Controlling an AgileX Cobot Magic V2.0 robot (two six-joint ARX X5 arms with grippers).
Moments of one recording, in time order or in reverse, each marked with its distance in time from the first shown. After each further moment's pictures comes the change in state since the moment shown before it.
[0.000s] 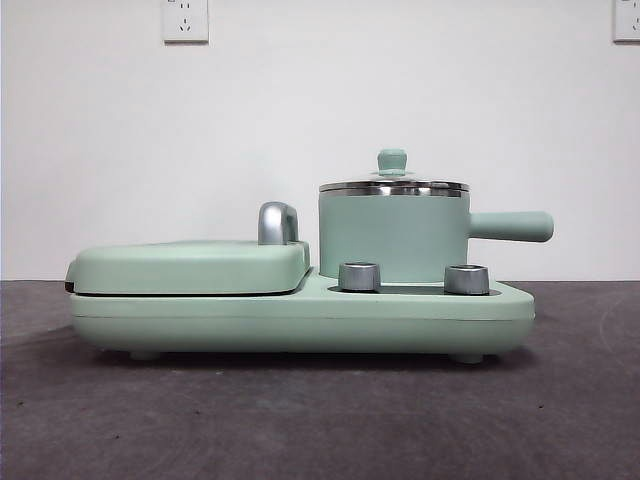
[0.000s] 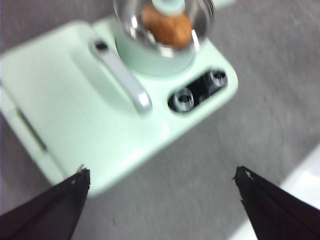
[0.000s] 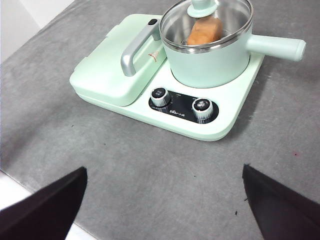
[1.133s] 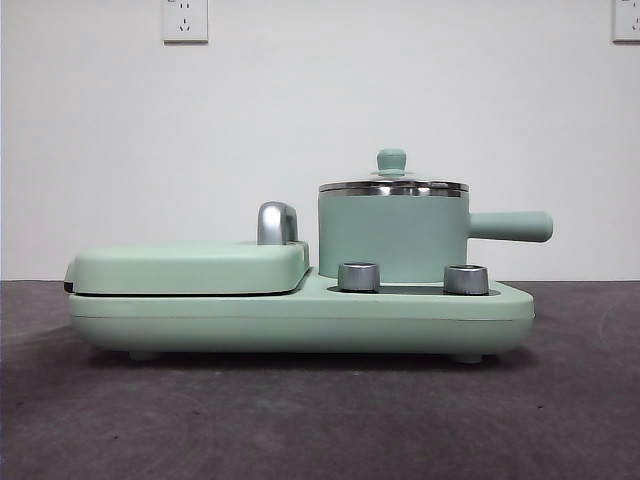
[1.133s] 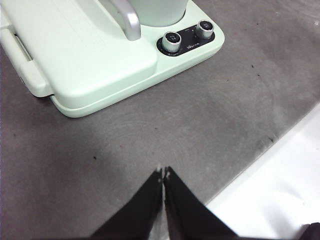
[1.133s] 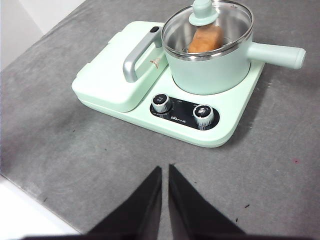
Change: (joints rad) left arm -0.007 -0.802 -0.690 0.106 0.000 -0.093; right arm 0.000 0.000 0.000 0.023 -0.002 0.000
